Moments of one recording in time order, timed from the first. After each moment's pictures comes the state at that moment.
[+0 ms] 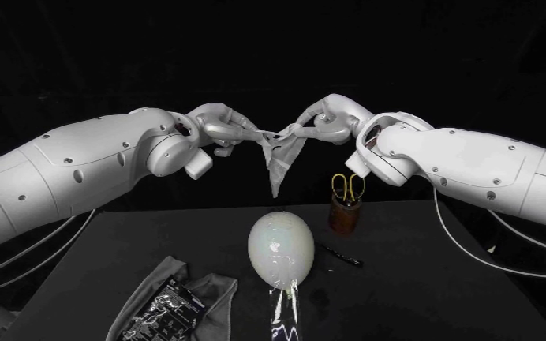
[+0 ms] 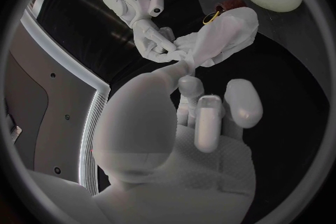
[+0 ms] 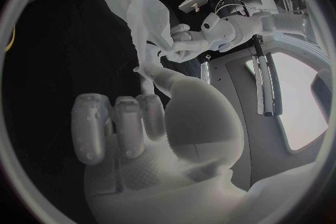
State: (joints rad) left arm 1.55 -0.60 -0.05 1.17 -0.46 0.00 -0.08; left_hand 1.39 -0.13 0.55 0.07 0.05 1.01 0.07 0.46 0.41 1.29 0.01 1.09 0.79 1.47 -0.06 1.56 1.31 0.11 1.33 0.04 1.35 1.07; right arm 1.56 -0.68 -0.14 1.30 -0.84 -0.33 0.09; right_hand 1.19 -0.01 0.60 -0.06 0.05 1.02 0.06 0.36 0.47 1.46 -0.01 1.48 1.31 1.46 -0.06 1.56 1.31 0.04 1.46 0.04 1.49 1.31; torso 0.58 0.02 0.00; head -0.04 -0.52
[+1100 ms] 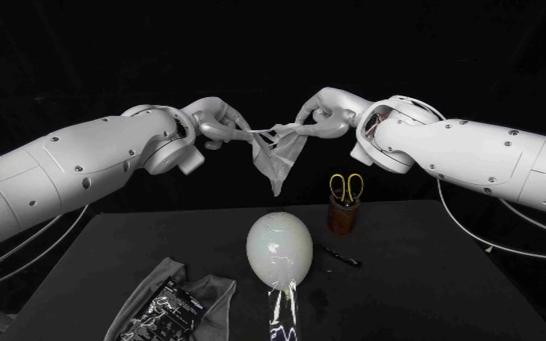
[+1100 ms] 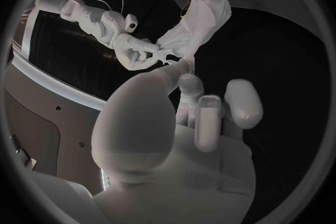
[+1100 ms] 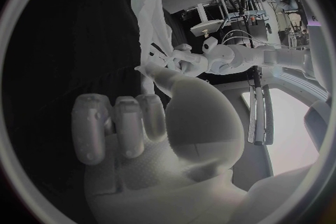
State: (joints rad) left arm 1.56 -0.57 -0.06 1.10 -0.74 -0.04 0.00; left_hand 1.37 -0.15 0.59 0.04 0.05 1.01 0.07 0.45 0.41 1.29 0.01 1.06 0.75 1.47 -0.06 1.56 1.31 0.10 1.33 0.03 1.36 1.07; right arm 1.61 -0.67 -0.14 1.27 -1.13 -0.28 0.06; right_hand 1.19 -0.01 0.60 -0.06 0.04 1.02 0.06 0.37 0.47 1.46 -0.01 1.48 1.31 1.46 -0.06 1.56 1.31 0.04 1.46 0.05 1.50 1.31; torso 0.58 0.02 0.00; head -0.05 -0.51
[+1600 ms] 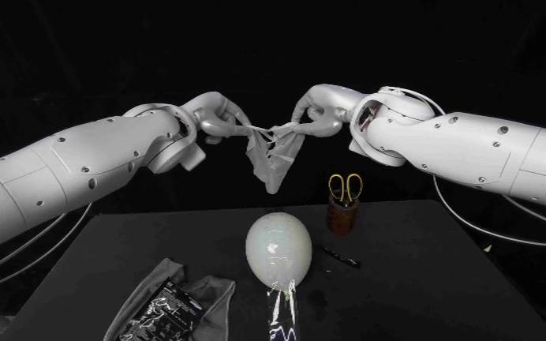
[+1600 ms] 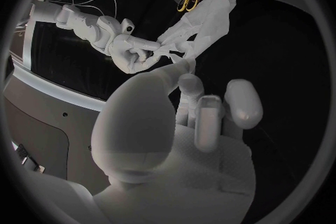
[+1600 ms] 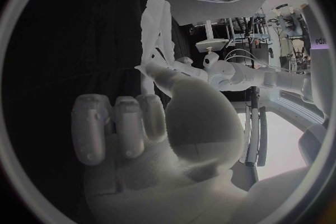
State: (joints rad) left arm 1.56 -0.54 -0.06 1.07 -0.78 -0.10 0.05; left_hand 1.37 -0.15 0.60 0.03 0.05 1.01 0.07 0.46 0.41 1.29 0.01 1.06 0.75 1.47 -0.06 1.56 1.31 0.10 1.33 0.03 1.36 1.08; right arm 1.63 -0.64 -0.14 1.26 -1.33 -0.25 0.02; right_hand 1.19 -0.01 0.60 -0.06 0.05 1.03 0.06 0.37 0.47 1.46 -0.01 1.49 1.31 1.46 -0.06 1.57 1.31 0.02 1.46 0.05 1.50 1.31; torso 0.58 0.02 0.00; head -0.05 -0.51
